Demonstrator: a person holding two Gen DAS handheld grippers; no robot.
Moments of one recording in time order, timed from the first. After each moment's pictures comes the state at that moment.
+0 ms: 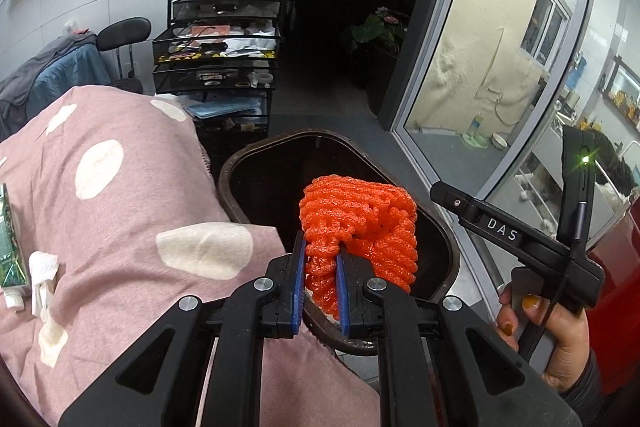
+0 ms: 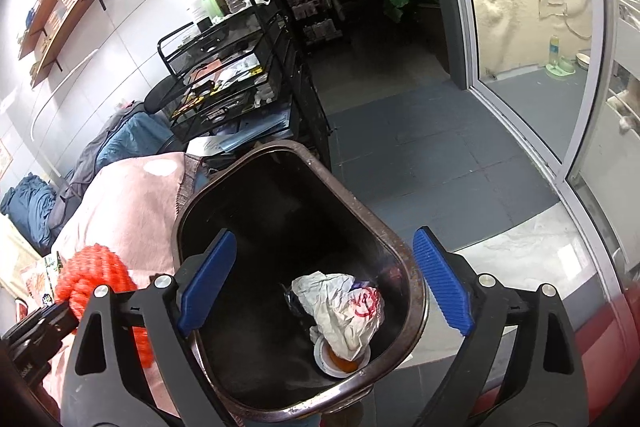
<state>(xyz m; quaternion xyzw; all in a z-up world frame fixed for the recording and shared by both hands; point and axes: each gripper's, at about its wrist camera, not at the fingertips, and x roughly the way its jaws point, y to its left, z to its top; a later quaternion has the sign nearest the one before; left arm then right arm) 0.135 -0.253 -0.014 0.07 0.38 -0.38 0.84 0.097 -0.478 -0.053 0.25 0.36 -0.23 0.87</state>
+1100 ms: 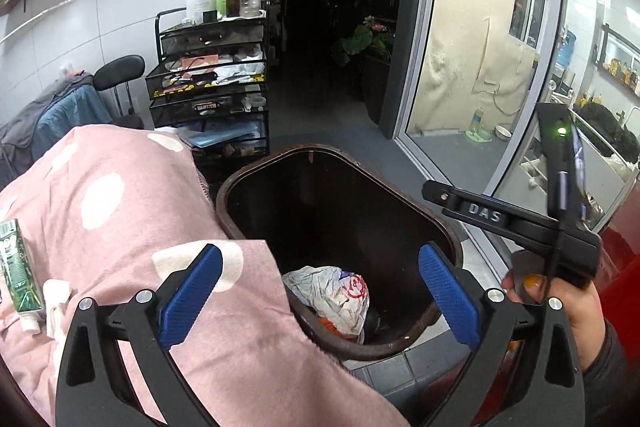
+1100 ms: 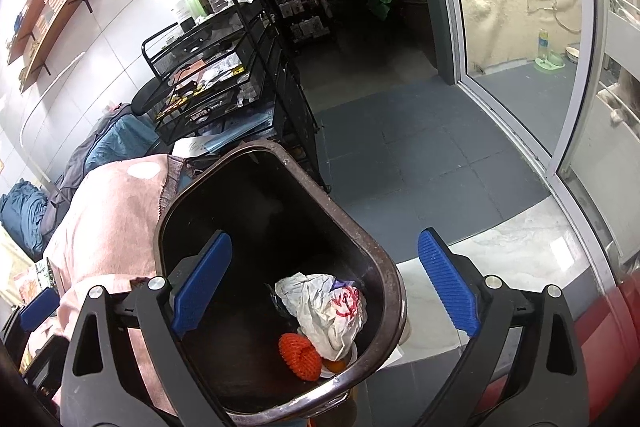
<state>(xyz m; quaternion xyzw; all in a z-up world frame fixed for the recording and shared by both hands) 0.109 -0.262 -0.009 0.11 0.32 -0.38 0.86 0.095 -0.488 -0.062 0.25 0.37 -0.24 0.86</state>
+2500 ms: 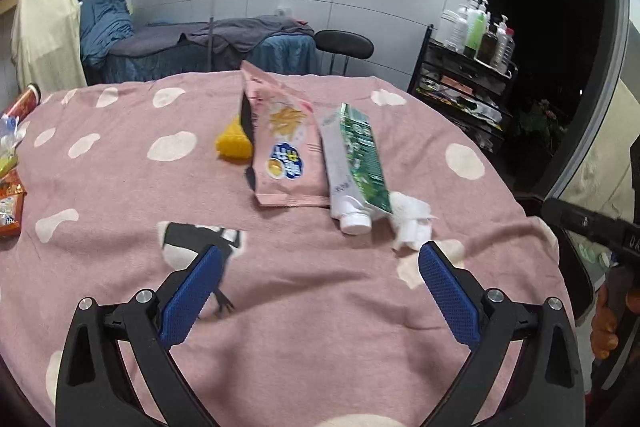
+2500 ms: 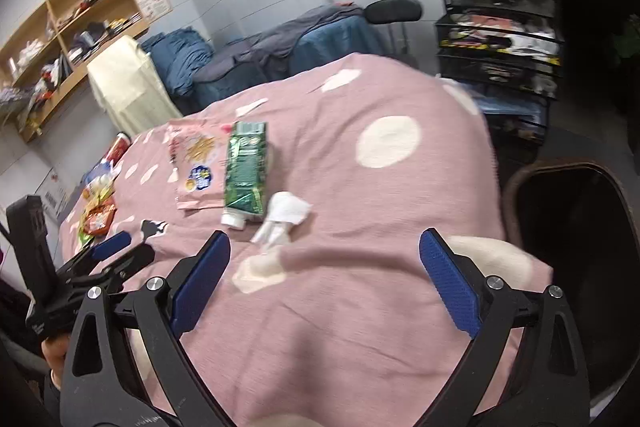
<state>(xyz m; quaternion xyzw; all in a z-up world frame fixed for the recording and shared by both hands) 0.155 0.051 -0.018 -0.06 0.34 -0.09 0.93 0.214 -0.219 -0.020 0.13 0.43 0.15 0.88</state>
